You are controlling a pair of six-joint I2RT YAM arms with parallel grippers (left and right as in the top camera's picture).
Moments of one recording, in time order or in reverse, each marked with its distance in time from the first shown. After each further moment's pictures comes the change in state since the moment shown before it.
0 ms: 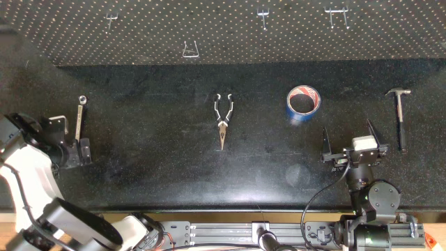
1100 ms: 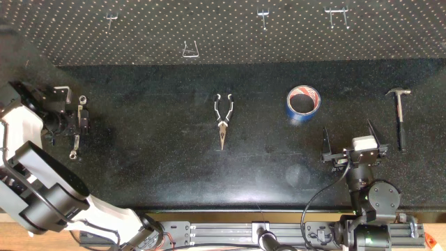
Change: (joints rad) left arm -0.090 0.394 0.274 0.108 0.109 0.056; right arm 0.000 0.000 0.000 0.000 0.000 0.000
